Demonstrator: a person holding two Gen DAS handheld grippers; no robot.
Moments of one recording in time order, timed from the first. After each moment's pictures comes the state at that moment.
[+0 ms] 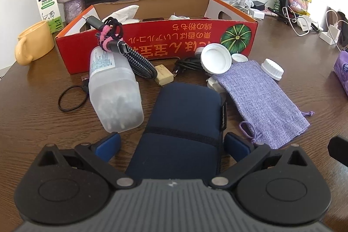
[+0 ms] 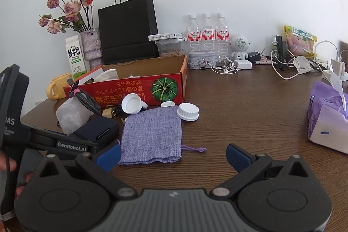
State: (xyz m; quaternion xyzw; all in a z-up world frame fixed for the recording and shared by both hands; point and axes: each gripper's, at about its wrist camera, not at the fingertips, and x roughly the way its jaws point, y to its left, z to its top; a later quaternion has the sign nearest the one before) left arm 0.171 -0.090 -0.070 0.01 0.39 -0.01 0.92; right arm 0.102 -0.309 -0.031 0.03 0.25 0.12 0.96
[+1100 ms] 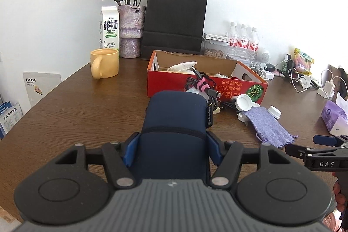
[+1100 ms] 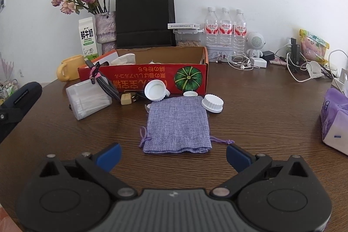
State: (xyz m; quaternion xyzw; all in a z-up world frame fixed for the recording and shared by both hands) left arm 0.027 0.005 -0.007 -0.06 0.25 0.03 0.97; right arm 0.094 -0.263 -0.029 -0.02 0.27 0.14 0.95
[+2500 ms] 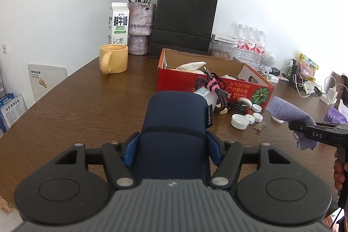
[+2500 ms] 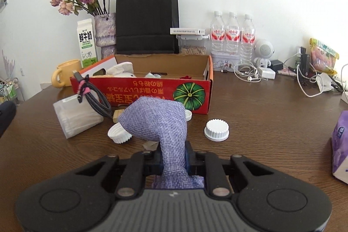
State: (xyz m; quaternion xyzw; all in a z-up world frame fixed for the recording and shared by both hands) left arm 0.019 0.018 -0.009 -0.08 0.25 0.04 0.96; right arm 0.125 -0.262 -0.015 -0.03 0.25 0.16 0.96
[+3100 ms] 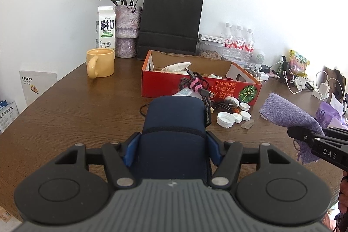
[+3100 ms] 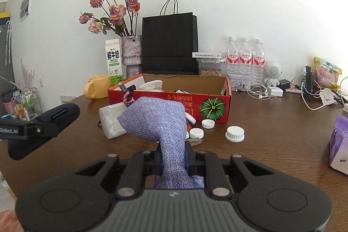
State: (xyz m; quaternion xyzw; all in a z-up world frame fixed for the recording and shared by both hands) left arm 0.023 -0.001 -0.004 -0.06 0.24 0.02 0.97; right arm 0.065 -0.251 -0.002 -0.02 0.20 0.20 0.96
